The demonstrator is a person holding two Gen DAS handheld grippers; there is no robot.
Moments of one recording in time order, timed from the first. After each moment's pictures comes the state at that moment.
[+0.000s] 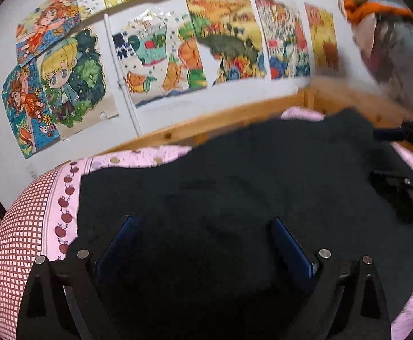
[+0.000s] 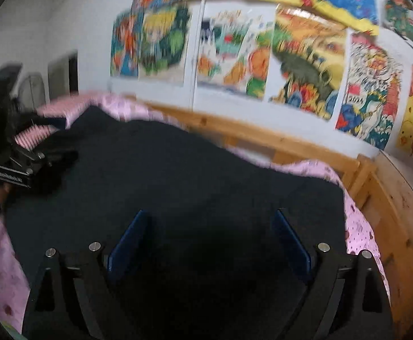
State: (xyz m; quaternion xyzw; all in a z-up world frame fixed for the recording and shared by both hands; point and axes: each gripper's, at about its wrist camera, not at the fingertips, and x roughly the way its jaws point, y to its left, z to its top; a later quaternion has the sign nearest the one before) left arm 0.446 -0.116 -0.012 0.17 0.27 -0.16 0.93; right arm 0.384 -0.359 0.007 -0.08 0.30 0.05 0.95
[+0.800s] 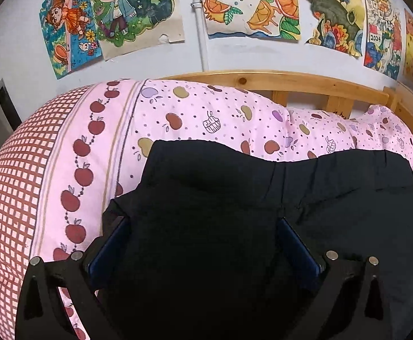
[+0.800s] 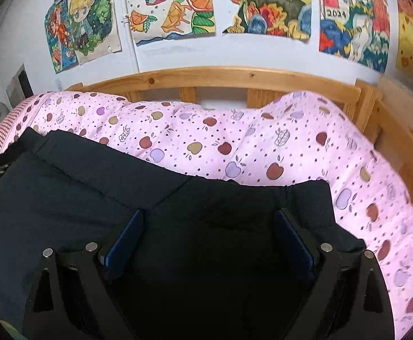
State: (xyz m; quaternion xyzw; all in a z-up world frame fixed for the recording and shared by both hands) left arm 0.549 -0.066 -0.055 0.07 0.40 -0.02 0.92; right arm 0.480 -0.427 -0.066 0.06 0.39 0.02 0.92
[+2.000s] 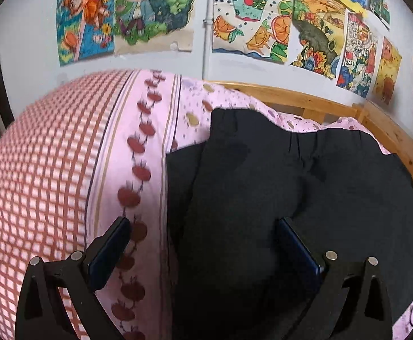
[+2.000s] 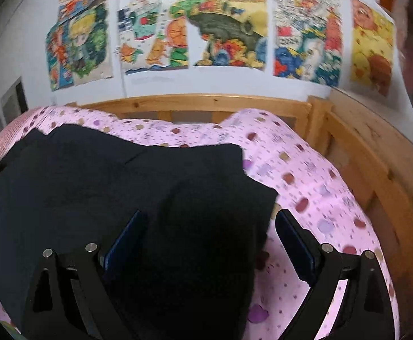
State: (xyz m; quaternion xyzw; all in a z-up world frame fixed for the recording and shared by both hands) left arm 0.484 0.031 -0.046 0.01 0.37 -0.11 0.92; right arm 0.373 -0.476 -0.034 0.06 0.32 -0.05 0.94
